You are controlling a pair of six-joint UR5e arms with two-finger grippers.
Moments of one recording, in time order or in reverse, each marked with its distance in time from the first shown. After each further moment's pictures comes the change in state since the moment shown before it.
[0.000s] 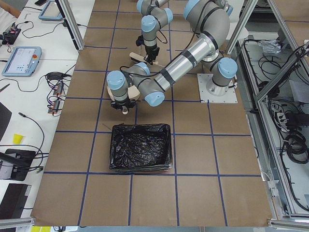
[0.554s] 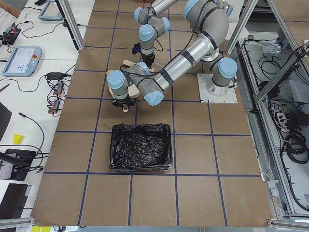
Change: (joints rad) left arm -0.012 -0.003 -0.018 0.002 -0.021 -0.001; right arm 0.019 0.121 -0.152 -0.002 -0.050 -0.099
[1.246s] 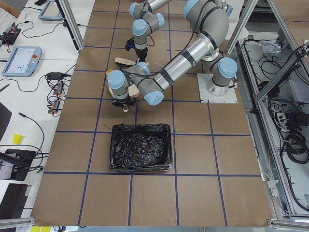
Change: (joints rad) left arm 0.000 0.001 -0.003 0.002 0.002 -0.024; right arm -0.074 -0.024 0.009 0.011 -0.026 -0.265
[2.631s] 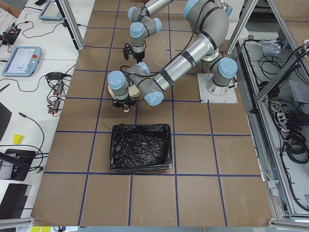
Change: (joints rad) left arm 0.000 -0.002 -0.003 0.000 0.004 -0.033; right arm 0.032 0.040 -0.007 -0.111 0.113 -0.532
